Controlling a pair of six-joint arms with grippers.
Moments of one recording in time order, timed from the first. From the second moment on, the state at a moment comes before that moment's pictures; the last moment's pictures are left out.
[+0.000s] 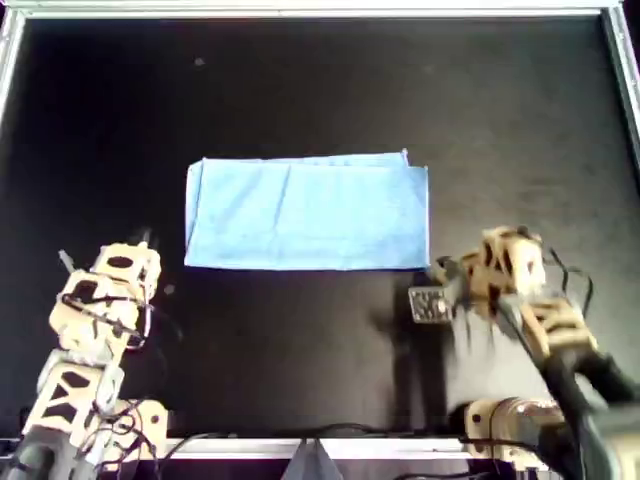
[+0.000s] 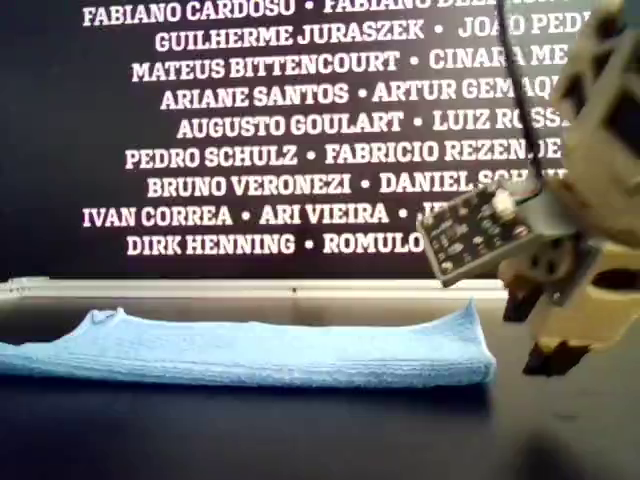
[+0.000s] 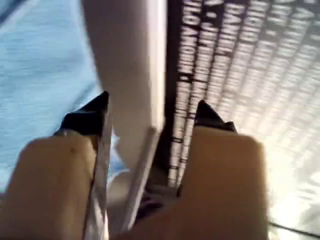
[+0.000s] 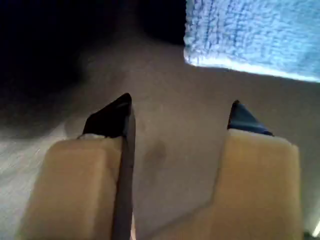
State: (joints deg) left arm -9.9 163.7 173.3 -1.0 1.9 2.3; right arm 11.5 107.2 139.5 26.5 -8.6 -1.3
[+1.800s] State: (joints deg) left arm -9.9 163.5 173.3 -1.0 1.9 2.3; right arm 37.3 80.0 89.5 26.5 -8.2 -1.1
